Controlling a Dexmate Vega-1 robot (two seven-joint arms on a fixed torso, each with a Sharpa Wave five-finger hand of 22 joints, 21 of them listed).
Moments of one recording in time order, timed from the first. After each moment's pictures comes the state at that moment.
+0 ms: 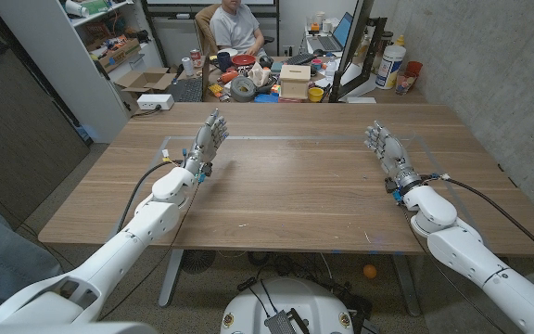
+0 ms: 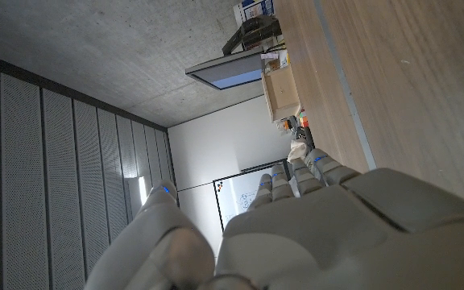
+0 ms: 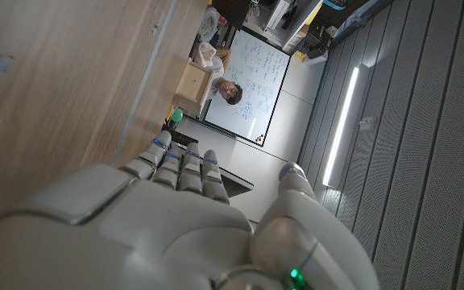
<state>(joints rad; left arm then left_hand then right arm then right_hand) 0.83 0.52 0.39 -1.32 -0.65 -0.25 -0.06 0.19 -0.11 0.34 0.06 0.29 -0.09 0.07 0.19 0.18 -0.04 0.02 0.20 0.18 -0.06 0.04 0.18 0.18 -0.04 -0.01 0.21 0.18 -1.17 -0.68 -0.25 -1.68 0.61 0.29 -0.13 0.16 0.04 0.29 -0.10 0.19 0.14 0.10 0.19 0.18 0.13 0.12 0.20 0.18 0.02 0.07 0.19 0.18 0.02 -0.02 0.41 0.17</state>
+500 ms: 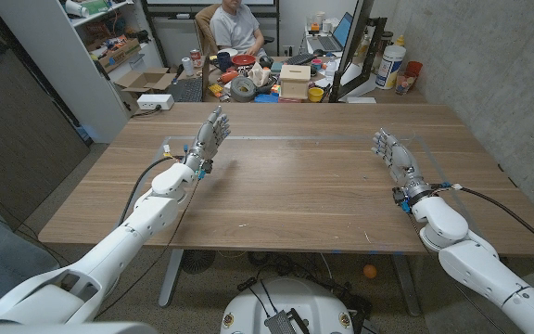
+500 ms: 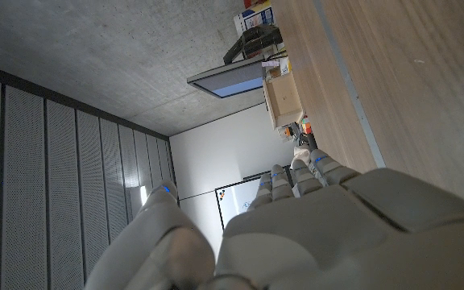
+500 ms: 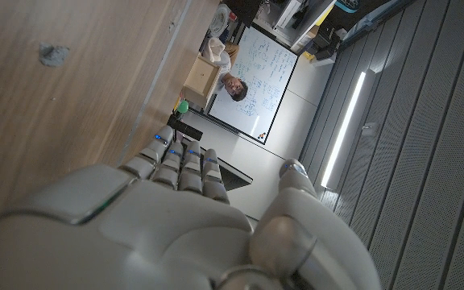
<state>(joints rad) 0.80 0.53 0.40 -1.31 -0.65 -0.23 -0.09 0.19 -0.10 0.34 0.06 0.29 -0.09 0.07 0.19 0.18 -0.04 0.02 0.20 0.18 -0.06 0.04 0.18 0.18 -0.05 -0.01 0.21 0.18 -1.29 -0.72 -0.20 -1.75 0.55 0.30 -0.20 0.21 0.04 0.30 -0.13 0.19 0.14 0.09 0.19 0.18 0.14 0.11 0.21 0.18 0.06 0.06 0.19 0.18 0.09 -0.01 0.41 0.17</state>
